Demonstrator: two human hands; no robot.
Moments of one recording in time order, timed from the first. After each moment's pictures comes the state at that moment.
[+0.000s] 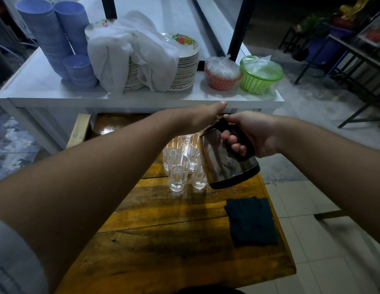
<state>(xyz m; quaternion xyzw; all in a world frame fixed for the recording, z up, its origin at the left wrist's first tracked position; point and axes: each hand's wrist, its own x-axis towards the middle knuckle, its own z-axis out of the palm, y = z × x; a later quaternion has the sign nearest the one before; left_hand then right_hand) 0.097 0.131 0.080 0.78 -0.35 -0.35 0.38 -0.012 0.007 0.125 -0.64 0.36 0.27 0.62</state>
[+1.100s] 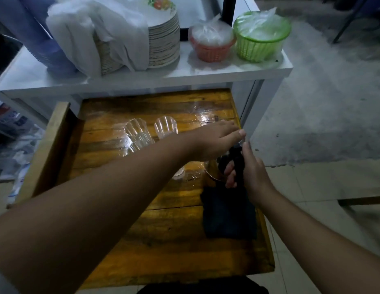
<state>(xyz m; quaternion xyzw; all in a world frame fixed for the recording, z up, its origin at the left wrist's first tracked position) 0.000 0.000 0.022 0.82 -0.43 -0.30 0.24 -0.121 -0.106 -0.050 -0.58 0.31 0.03 0.76</state>
